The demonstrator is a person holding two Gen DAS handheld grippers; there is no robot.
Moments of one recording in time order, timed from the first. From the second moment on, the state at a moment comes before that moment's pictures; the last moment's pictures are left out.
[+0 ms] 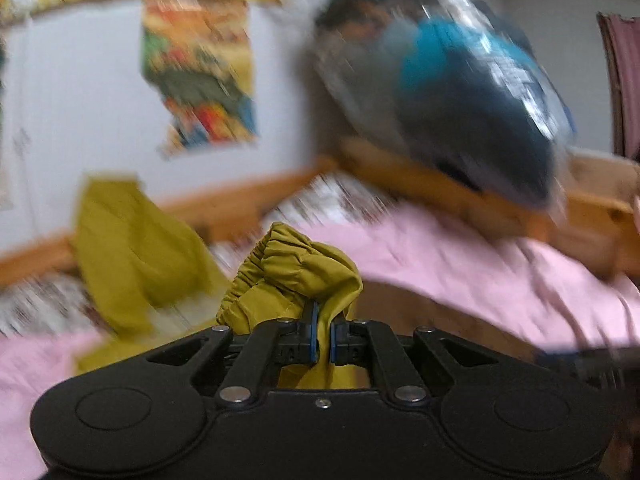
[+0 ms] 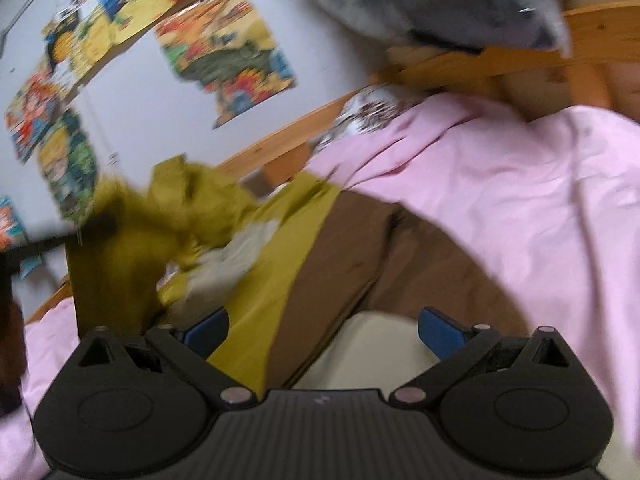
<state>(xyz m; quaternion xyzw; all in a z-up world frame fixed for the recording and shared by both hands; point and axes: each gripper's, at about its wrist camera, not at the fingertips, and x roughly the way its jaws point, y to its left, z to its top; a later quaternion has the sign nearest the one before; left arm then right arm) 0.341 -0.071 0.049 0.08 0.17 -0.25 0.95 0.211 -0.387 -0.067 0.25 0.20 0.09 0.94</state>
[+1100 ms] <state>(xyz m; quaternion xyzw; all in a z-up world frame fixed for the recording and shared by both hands) 0.397 0.060 -0.019 0.04 0.32 0.05 0.95 0.205 -0.335 -0.070 0.16 0.18 0.18 0.95</state>
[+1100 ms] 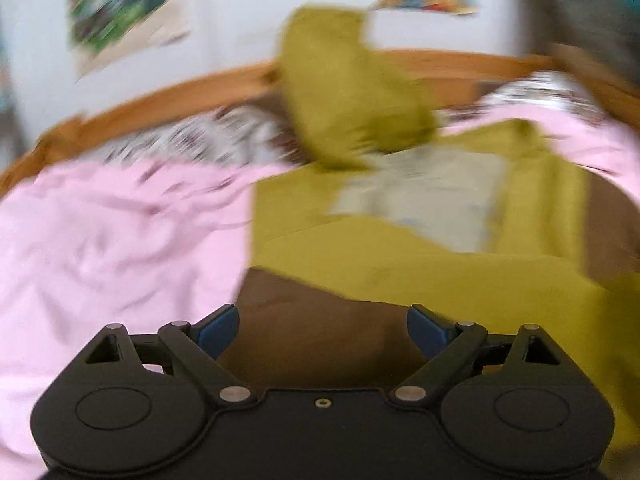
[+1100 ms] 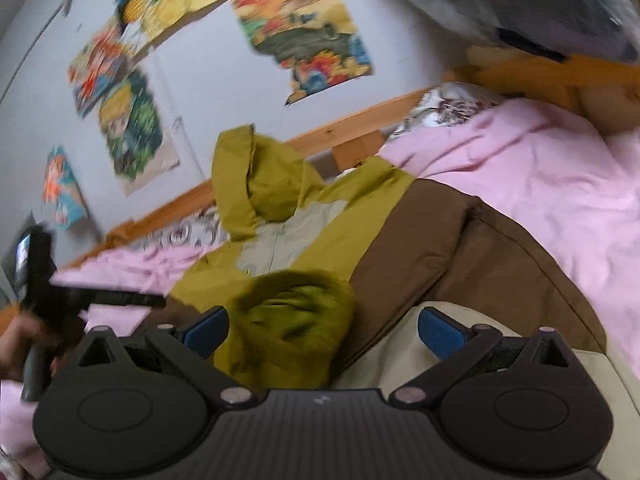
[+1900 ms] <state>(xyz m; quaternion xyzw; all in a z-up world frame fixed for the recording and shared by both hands) 0.399 0.111 -0.043 -0.08 0.33 0.16 0.93 0.220 -0.327 -0.085 0.07 0.27 0.09 0.96</state>
